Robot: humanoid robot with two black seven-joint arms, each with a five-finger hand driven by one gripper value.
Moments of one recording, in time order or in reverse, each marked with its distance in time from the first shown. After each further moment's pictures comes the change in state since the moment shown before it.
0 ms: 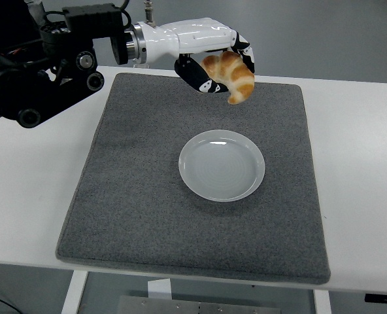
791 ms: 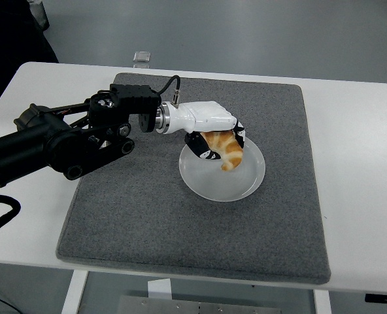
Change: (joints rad) left arm 0.178 -0.151 0.082 0.149 0.176 0.016 0.005; right arm 0.000 0.000 -0.001 0.000 0.000 0.000 0.000
